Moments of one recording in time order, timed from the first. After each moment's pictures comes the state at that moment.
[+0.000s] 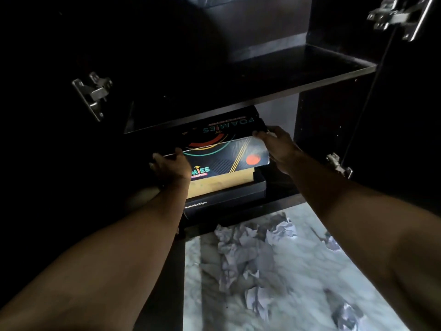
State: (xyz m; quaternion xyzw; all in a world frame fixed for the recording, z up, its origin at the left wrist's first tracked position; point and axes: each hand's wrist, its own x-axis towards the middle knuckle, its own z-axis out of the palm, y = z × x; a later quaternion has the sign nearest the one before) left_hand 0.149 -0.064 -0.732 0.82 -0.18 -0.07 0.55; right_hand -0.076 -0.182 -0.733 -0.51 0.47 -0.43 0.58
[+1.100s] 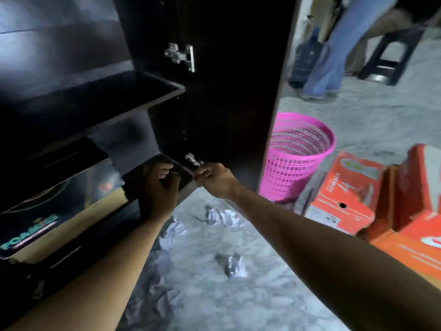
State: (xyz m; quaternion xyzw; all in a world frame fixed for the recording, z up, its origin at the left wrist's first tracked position) left_hand -0.086 -0.040 -0.737 0.56 -0.64 -0.15 0.49; right_hand -0.256 -0.016 -0.697 -0.59 0.65 -0.32 0.36
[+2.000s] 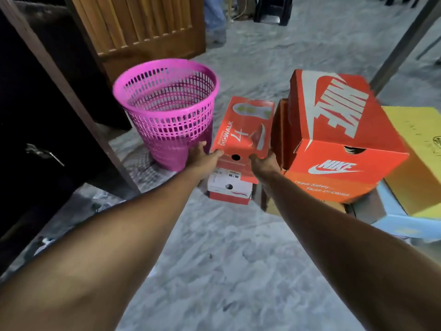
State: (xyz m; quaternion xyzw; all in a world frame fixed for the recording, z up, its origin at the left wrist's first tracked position) left_hand -0.505 0.014 -0.845 0.47 -0.73 -0.49 0.12; right_hand -0.653 0.122 -0.900 -0.14 0.85 -0.44 0.26
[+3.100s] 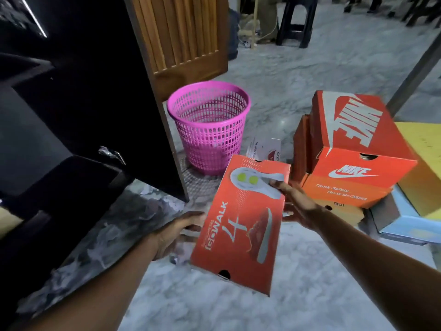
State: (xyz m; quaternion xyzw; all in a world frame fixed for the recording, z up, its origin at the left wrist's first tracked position) left_hand -0.253 0.063 -0.855 0.45 -0.57 -0.69 -0.03; right_hand -0.559 0.230 -0.845 -0.20 0.70 -0.48 0.48
